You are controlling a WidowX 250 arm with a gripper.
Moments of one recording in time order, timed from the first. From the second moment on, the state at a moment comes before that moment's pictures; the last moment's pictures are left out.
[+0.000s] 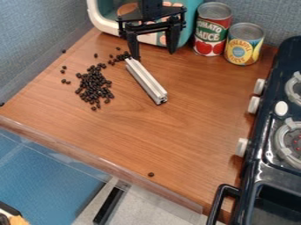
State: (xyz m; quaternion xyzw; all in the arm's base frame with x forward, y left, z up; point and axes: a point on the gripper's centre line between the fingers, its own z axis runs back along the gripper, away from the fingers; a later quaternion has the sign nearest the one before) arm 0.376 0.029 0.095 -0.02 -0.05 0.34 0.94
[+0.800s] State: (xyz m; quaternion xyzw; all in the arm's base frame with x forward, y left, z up) arm 0.369 0.016 0.065 -0.06 -0.09 0.36 0.93
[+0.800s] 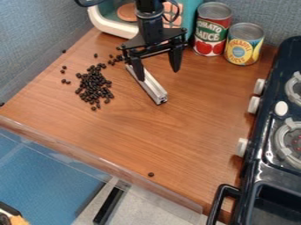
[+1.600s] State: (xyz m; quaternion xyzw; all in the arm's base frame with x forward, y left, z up) arm 0.393 0.010 0.039 -0.05 -0.12 0.44 0.89
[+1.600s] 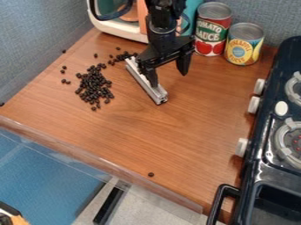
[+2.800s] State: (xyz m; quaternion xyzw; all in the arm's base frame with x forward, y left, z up) arm 0.383 0.004 0.048 -0.05 -0.08 0.43 0.90
